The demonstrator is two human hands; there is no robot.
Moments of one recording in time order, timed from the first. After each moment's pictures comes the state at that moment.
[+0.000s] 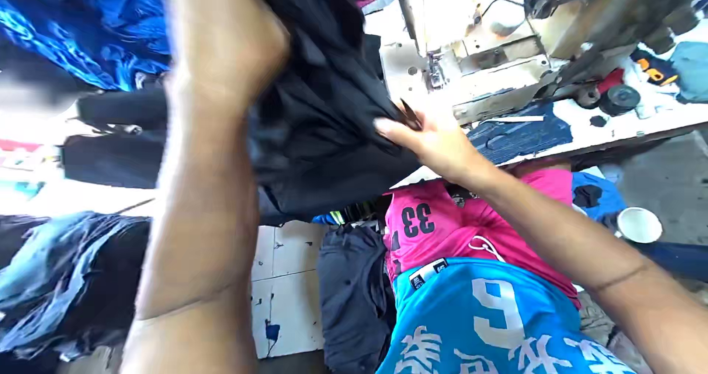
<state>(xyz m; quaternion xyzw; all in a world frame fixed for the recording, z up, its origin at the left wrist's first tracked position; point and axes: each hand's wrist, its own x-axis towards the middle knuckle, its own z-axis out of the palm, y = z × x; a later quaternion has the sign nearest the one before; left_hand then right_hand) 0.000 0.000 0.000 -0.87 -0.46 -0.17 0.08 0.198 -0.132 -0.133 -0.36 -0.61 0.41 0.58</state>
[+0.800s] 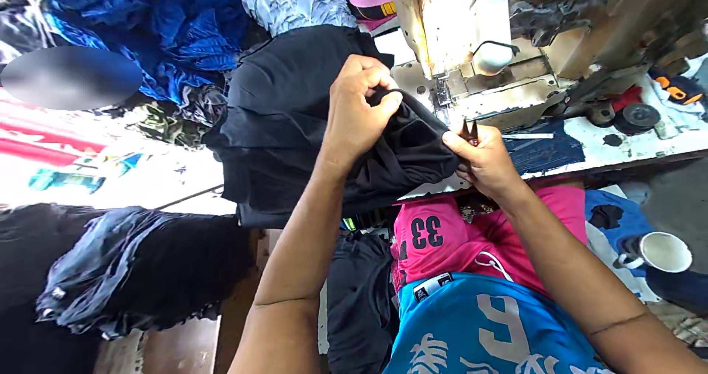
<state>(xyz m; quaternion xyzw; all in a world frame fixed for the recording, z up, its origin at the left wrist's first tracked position) 0.049 -0.021 -0.092 -0.87 -0.33 -0.33 -0.15 0.254 -0.154 -0.183 -0.36 -0.43 0.54 0.63</state>
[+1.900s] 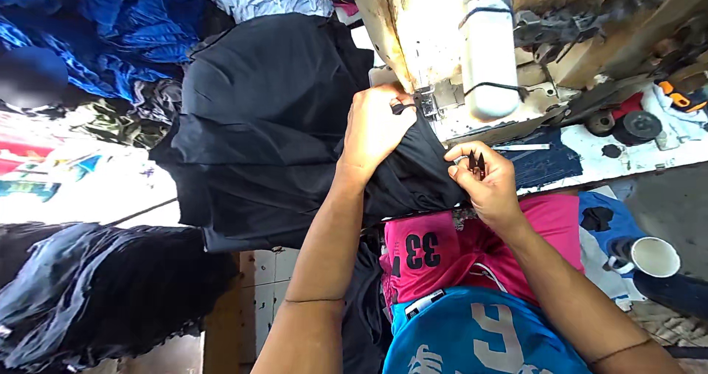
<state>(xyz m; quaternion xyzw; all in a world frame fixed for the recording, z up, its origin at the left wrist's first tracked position) 0.111 0.001 -0.133 -0.86 -0.41 -0.27 -0.13 0.270 -0.154 -0.212 -0.47 -0.47 0.38 0.64</state>
